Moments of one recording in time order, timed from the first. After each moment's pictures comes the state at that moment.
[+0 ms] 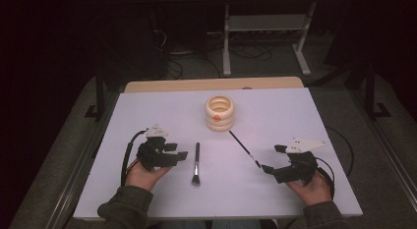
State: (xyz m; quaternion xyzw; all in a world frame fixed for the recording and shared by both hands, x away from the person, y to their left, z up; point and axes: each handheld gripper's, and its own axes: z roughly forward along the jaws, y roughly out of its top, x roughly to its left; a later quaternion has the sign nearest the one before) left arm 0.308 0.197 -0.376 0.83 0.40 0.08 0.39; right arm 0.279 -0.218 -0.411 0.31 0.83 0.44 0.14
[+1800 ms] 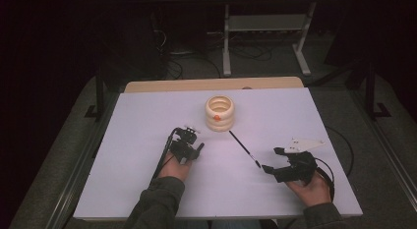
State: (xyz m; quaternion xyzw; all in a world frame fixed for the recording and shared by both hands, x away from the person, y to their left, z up) left arm 0.351 0.124 -0.425 0.85 0.47 0.09 0.21; right arm 0.281 -0.219 -0.416 0.33 0.84 0.42 0.13
